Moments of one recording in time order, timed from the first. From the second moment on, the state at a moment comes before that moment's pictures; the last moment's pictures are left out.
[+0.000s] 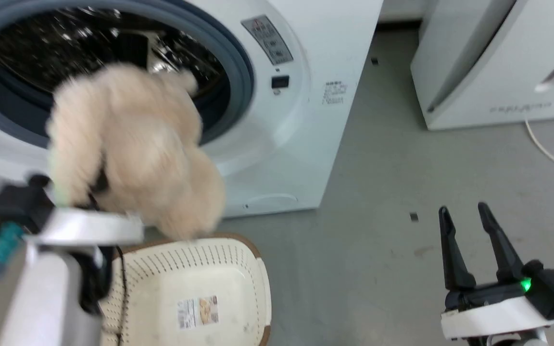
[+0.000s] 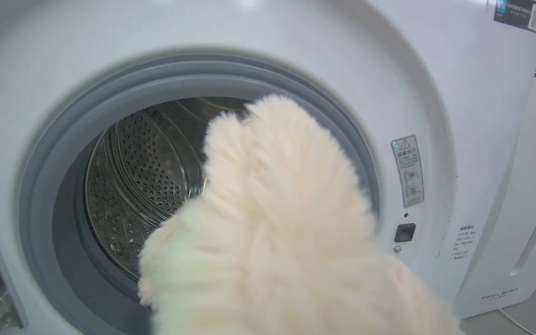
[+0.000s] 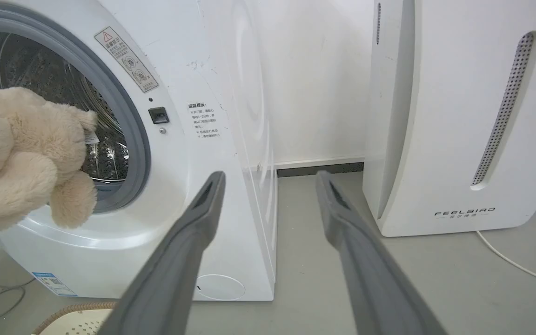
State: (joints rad) left arm -0.31 0.23 -0.03 0.01 -0.26 -0.02 -0.25; right arm -0.02 -0.05 0.03 -0.02 0.20 0.13 -0.26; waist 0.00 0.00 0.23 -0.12
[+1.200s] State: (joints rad) left arm -1.50 0.50 -0.30 0.98 -0.23 -0.13 0.13; right arm -0.21 -0.05 0.08 -0.09 0.28 0.13 -0.26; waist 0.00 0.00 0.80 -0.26
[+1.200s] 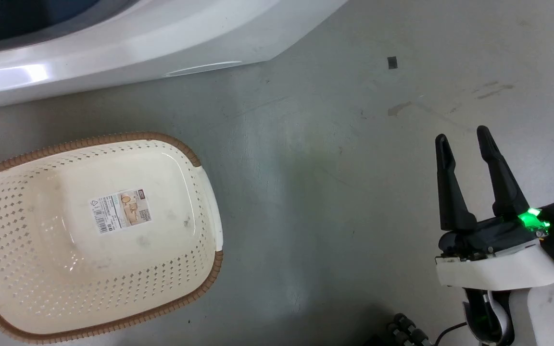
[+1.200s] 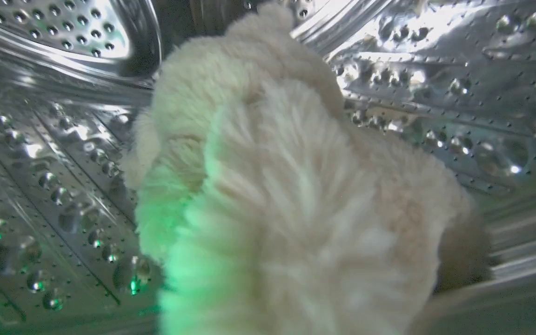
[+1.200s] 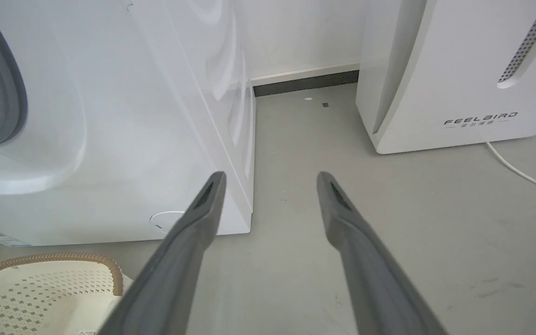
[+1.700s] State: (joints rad) left arm -1.41 0.56 -0.54 0.97 -0.48 -0.13 0.12; right arm -0.22 -0.05 0.06 -0.08 0.26 0.13 -0.26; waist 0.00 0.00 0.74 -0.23
